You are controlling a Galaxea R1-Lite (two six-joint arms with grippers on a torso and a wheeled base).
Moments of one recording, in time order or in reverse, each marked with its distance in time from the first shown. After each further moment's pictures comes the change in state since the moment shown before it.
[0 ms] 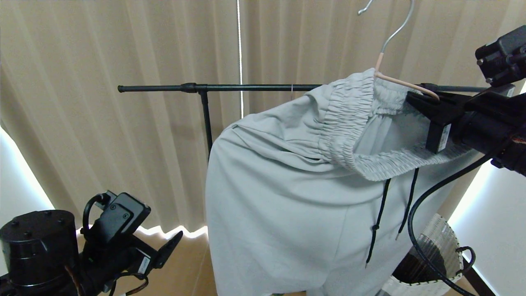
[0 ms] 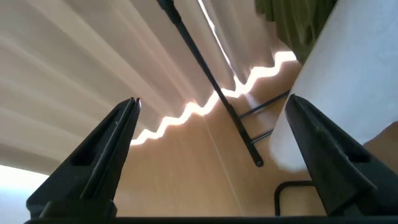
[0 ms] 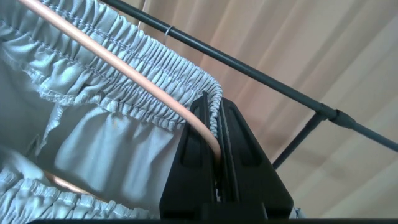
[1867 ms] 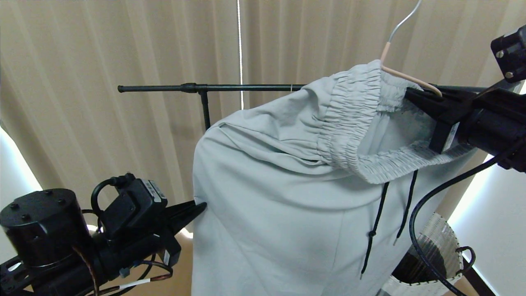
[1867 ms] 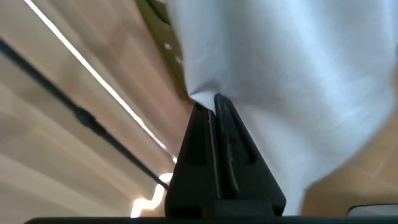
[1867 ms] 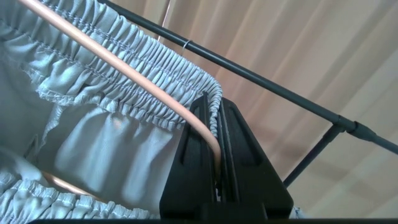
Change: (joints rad) left arm -0.026 0.061 -0.087 -0.166 -0.401 0.048; right arm 0.032 -0.027 0.003 0.000 0.037 0.028
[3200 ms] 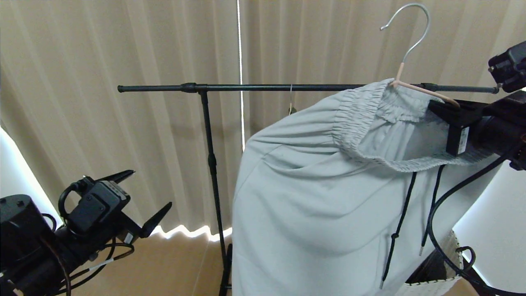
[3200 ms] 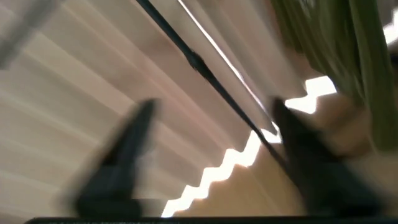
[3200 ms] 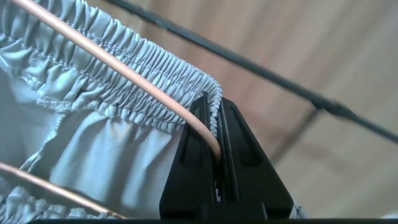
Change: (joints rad) left arm 0.321 0.127 0.143 -0.374 -0.001 0.217; right arm -0.184 0.000 0.004 0.096 -0.015 -0.003
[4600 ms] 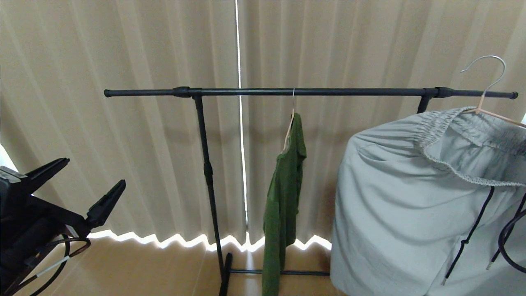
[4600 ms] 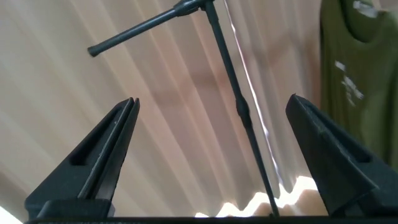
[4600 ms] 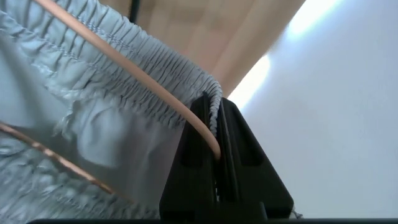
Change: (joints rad) left arm 0.148 -0.245 0.068 -0.033 0.002 -0.291; right arm -0.472 -0.065 0.010 0.265 -0.078 0.000
